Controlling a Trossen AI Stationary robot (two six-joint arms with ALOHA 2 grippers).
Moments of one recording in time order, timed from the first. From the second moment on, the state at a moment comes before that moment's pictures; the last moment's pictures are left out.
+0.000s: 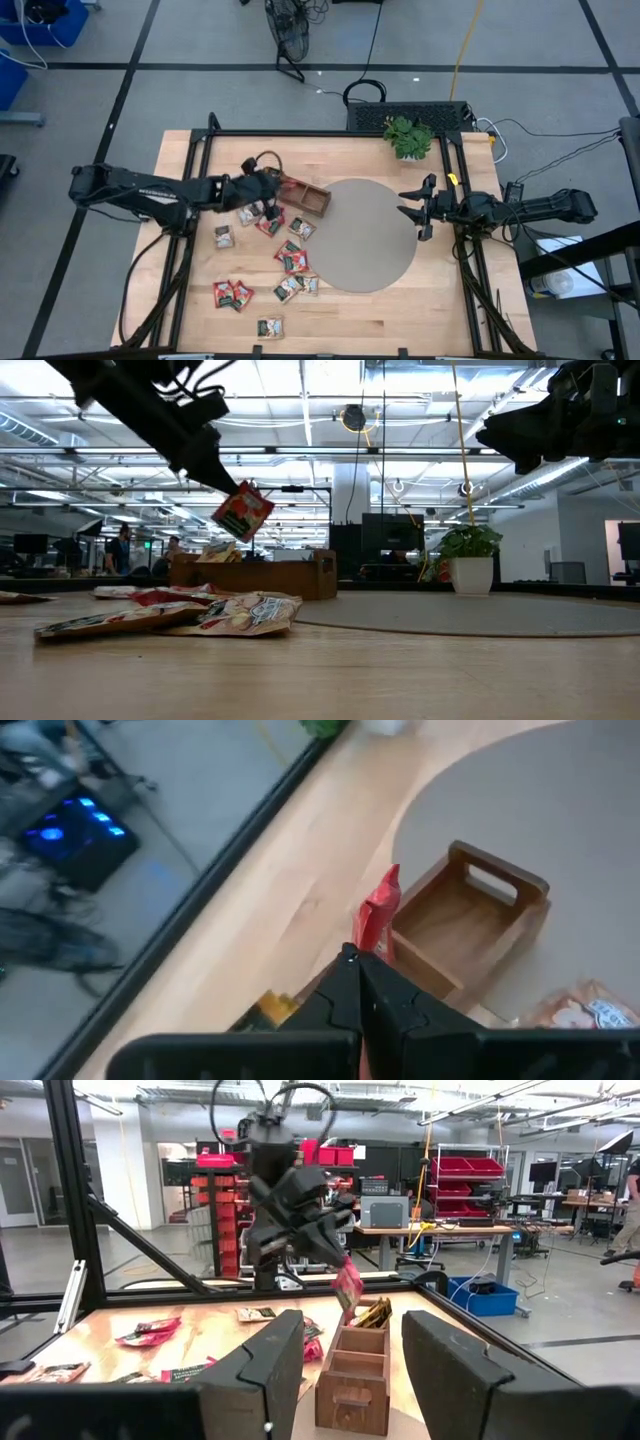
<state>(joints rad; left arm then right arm) 0.08 1.17 0.62 -0.05 -0.47 -0.01 0.07 0.34 0.02 0.47 0.23 -0.02</state>
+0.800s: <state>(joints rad) 0.47 1.29 0.33 0.68 0.21 0.28 0.07 0.34 0.02 0.47 0.23 -0.02</state>
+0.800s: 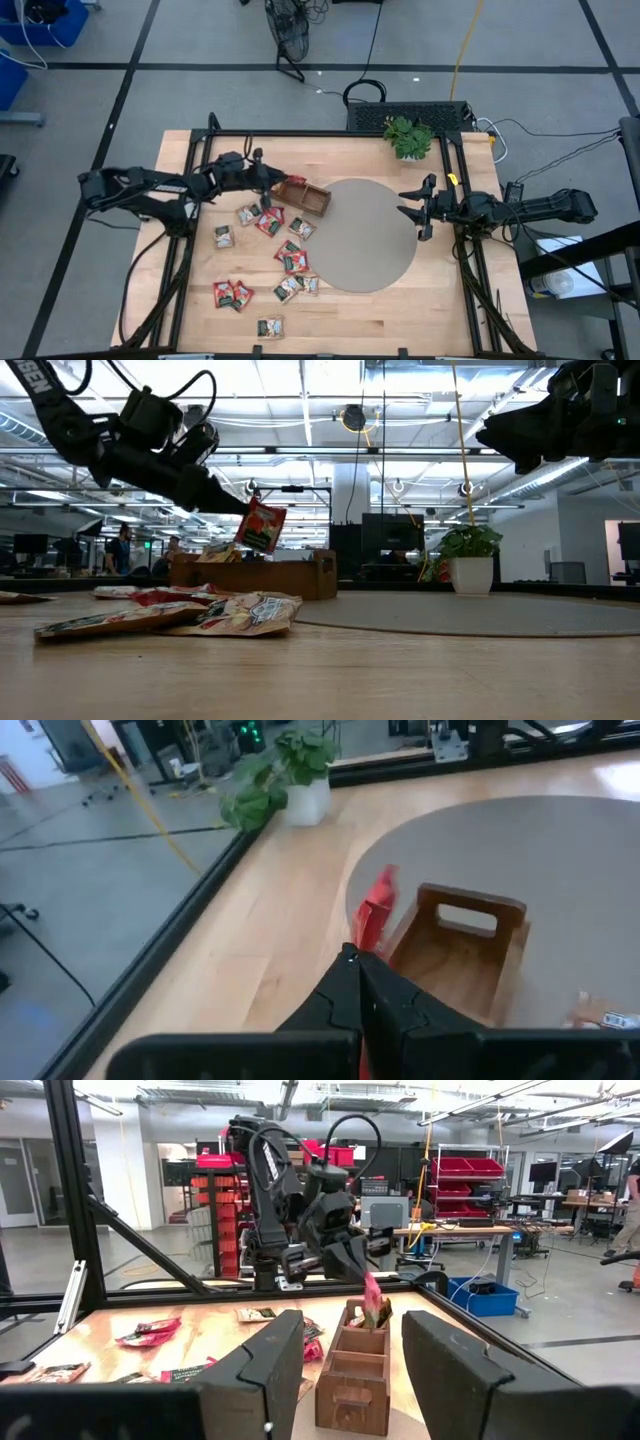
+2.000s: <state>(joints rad) 0.51 1.57 0.33 0.89 0.21 0.23 0.07 0.34 0.01 0.47 0.23 -0.02</state>
